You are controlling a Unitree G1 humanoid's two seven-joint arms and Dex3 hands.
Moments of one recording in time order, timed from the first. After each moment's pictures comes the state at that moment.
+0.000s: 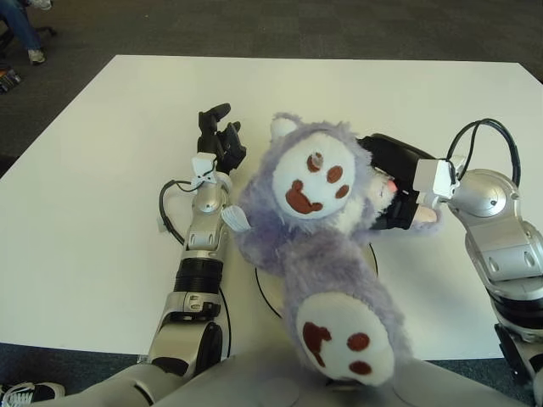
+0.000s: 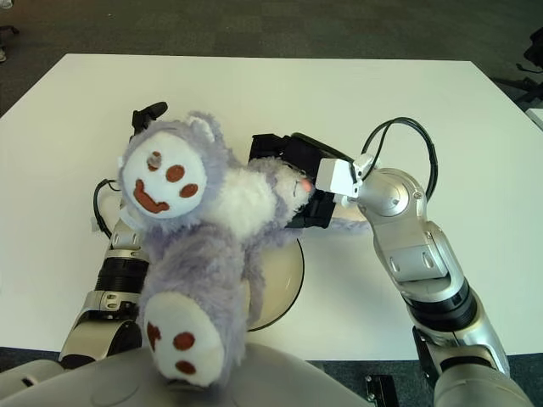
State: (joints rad) left arm -0.29 -0.07 0.07 0.20 0.01 -0.11 0.17; right arm -0.33 -0.61 0.19 -0.73 -0.13 0.60 0.71
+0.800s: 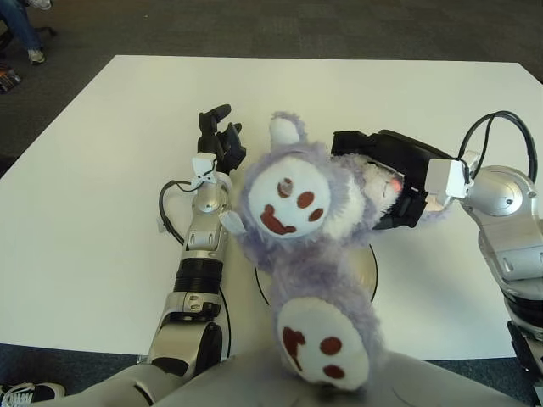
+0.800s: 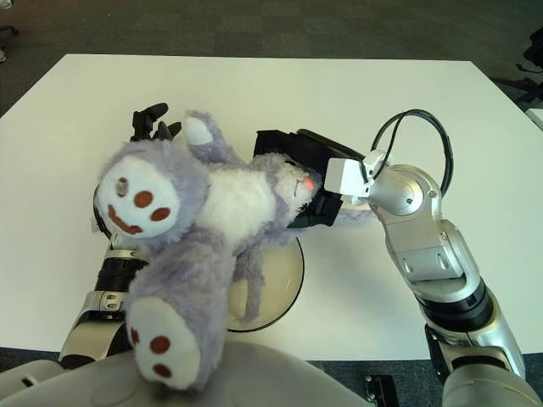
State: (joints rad) left arm -0.29 -0.07 0.07 0.20 0.02 -0.10 0.17; right arm -0.33 -0.66 0.15 -0.76 -0.10 0.57 0.72
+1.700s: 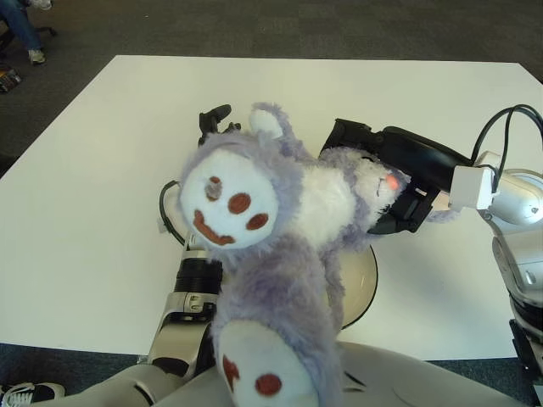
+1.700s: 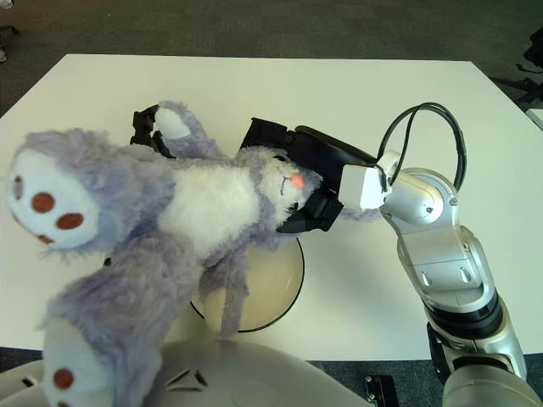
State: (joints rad) left arm -0.29 -0.07 0.06 0.19 0.02 -0.09 0.19; right arm -0.32 -0.65 0.08 -0.83 0.01 0.54 0.72
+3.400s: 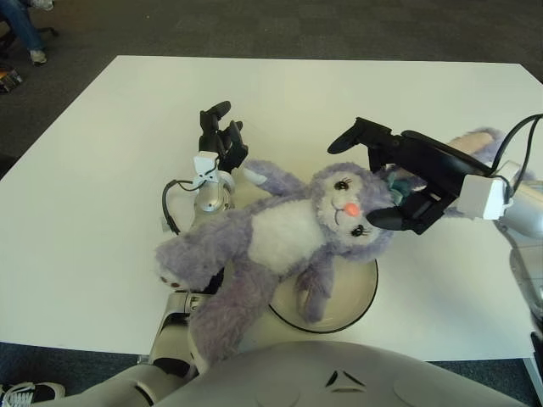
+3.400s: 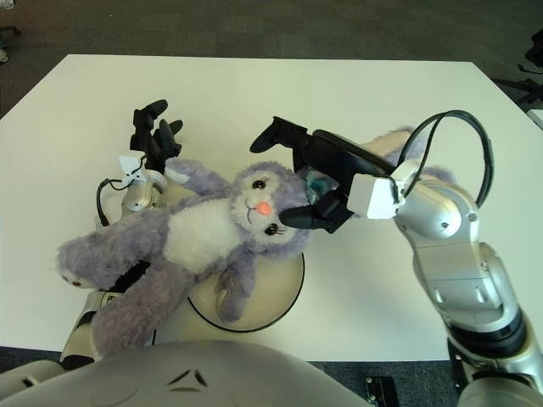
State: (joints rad) left arm -0.29 -0.08 0.06 0.17 0.02 -0.08 0.19; right arm -0.26 -0.83 0.00 -0.84 -0.01 0.55 0.77
